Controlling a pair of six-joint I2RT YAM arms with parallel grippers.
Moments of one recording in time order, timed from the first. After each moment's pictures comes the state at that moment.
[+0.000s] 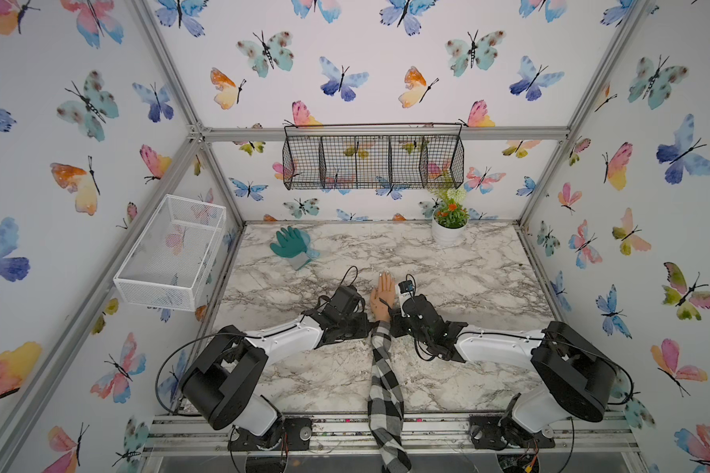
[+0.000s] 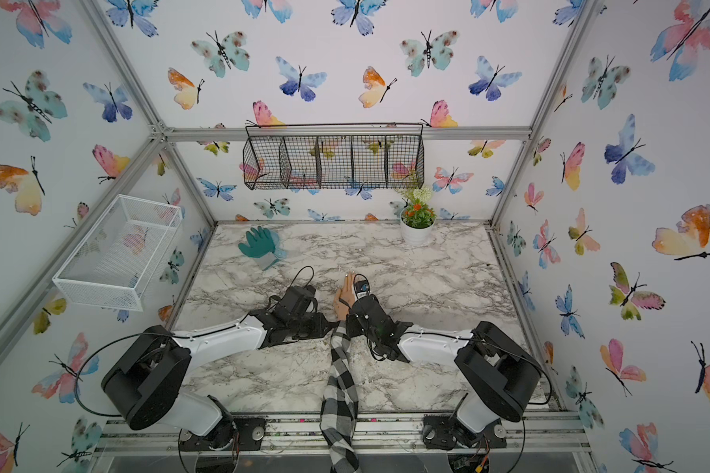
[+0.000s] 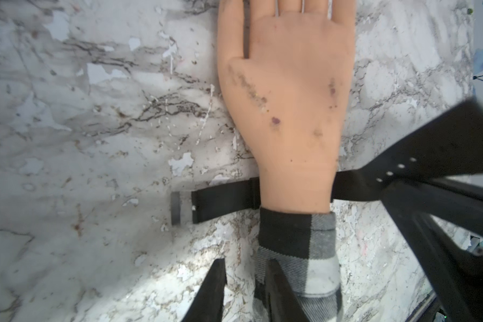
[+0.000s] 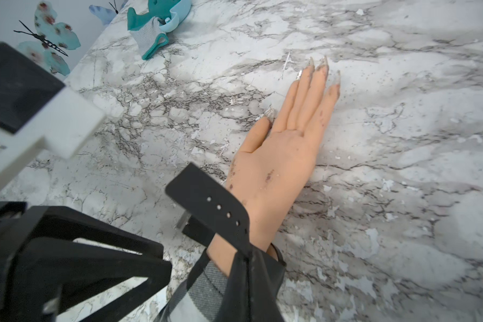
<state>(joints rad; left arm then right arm) -0.70 1.49 0.74 -0.16 0.18 -0.69 0.91 1.56 0.71 0.22 0.21 0.49</state>
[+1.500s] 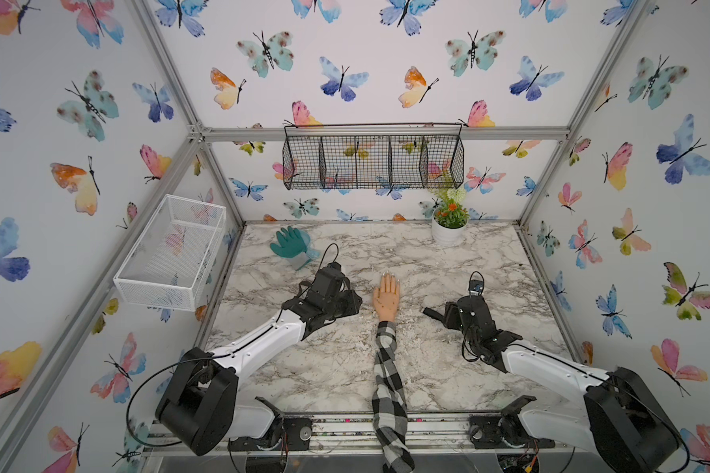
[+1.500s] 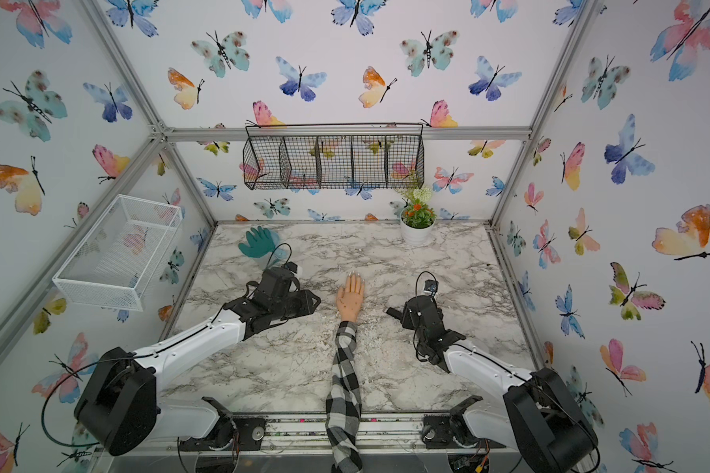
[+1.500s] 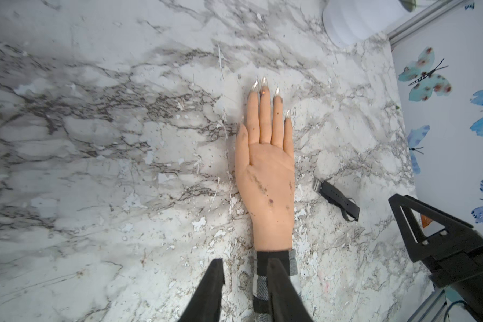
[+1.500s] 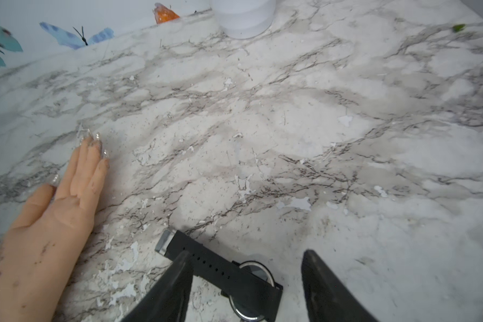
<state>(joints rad) -0.56 1.34 0.85 -0.24 0.13 -0.66 0.52 1.18 0.44 0.07 0.41 0.53</state>
